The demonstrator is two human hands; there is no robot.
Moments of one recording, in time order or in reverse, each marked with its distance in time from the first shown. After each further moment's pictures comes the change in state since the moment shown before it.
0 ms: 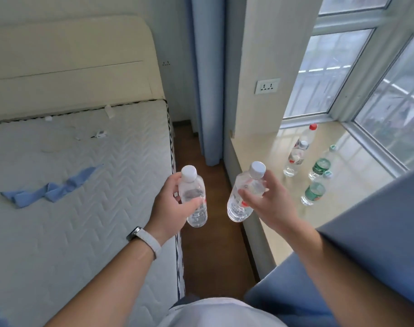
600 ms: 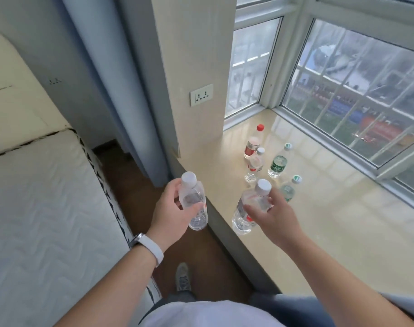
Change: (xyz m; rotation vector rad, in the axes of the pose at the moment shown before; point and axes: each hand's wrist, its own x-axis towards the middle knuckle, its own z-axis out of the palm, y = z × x) left_hand 0.245 -0.028 0.080 -0.041 -0.454 0.040; right_hand 0.121 0.050 0.008 0.011 0.308 0.482
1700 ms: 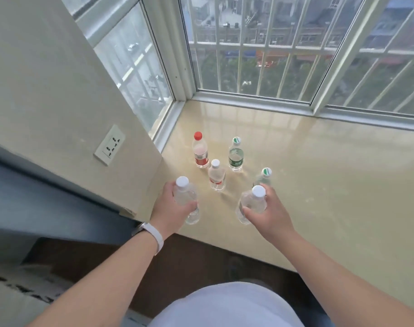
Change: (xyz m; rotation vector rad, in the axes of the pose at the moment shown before) left_hand 0.262 0.012 0.097 0.404 -0.556 0.010; right_hand 0.114 0.049 0.022 0.181 0.438 0.349
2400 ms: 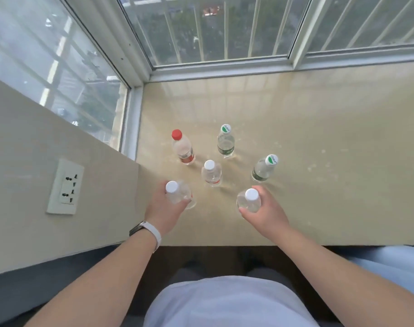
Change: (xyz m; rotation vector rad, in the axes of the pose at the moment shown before) left_hand 0.142 -0.032 0.002 0.199 -0.210 -0.002; right_hand 0.058 0.036 0.079 -0.063 0.066 0.342
